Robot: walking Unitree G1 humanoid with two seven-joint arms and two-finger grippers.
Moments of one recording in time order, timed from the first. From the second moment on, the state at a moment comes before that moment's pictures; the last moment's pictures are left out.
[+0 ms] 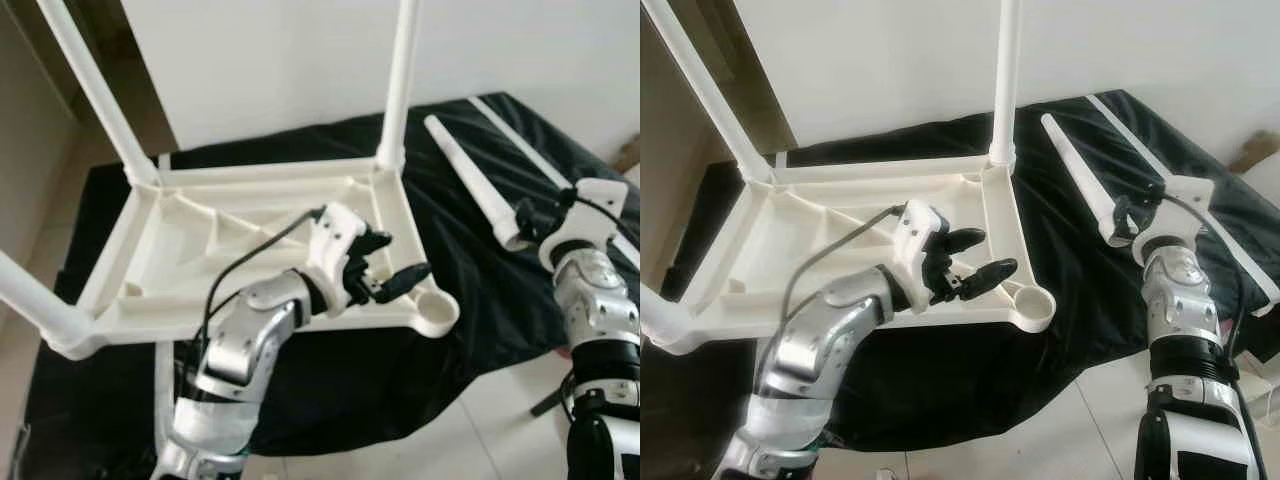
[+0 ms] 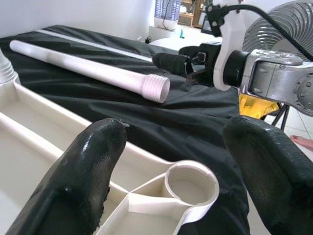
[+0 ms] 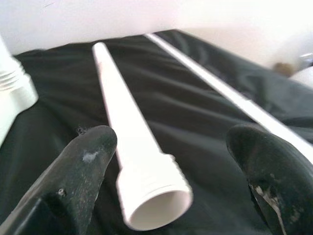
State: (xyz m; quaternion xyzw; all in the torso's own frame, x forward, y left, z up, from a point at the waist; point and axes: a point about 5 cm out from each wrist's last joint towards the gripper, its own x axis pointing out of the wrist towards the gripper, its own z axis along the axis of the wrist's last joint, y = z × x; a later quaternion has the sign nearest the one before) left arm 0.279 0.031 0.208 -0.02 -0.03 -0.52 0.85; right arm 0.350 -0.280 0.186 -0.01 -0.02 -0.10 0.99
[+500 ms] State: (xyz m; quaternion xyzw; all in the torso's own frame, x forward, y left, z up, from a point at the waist) left arm 0.267 0.029 0.208 -0.04 -0.01 -0.52 0.86; right arm 0.374 -0.275 0.227 -0.02 -0.05 -0.06 1.00
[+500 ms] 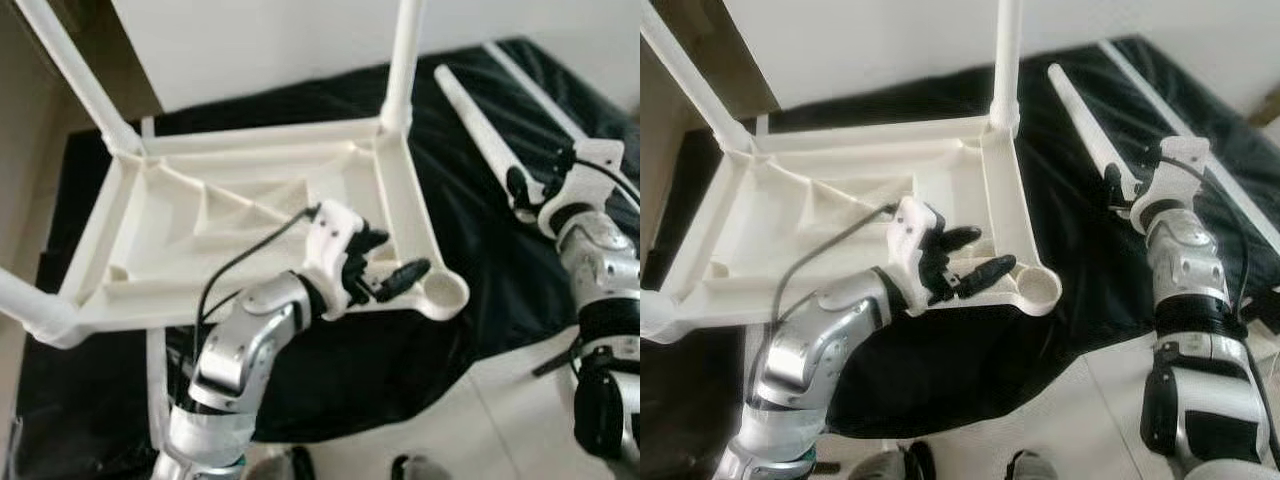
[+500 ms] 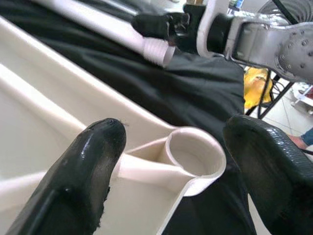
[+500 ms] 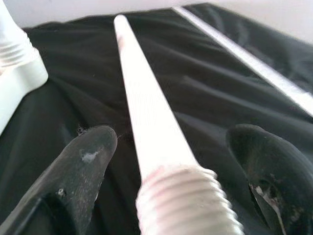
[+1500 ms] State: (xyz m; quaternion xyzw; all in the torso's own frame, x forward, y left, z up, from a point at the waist) left arm 0.274 0.036 0.222 -0.02 -0.02 -0.49 0.87; right arm 0.380 -0.248 0.215 0.00 0.00 0.03 1.00
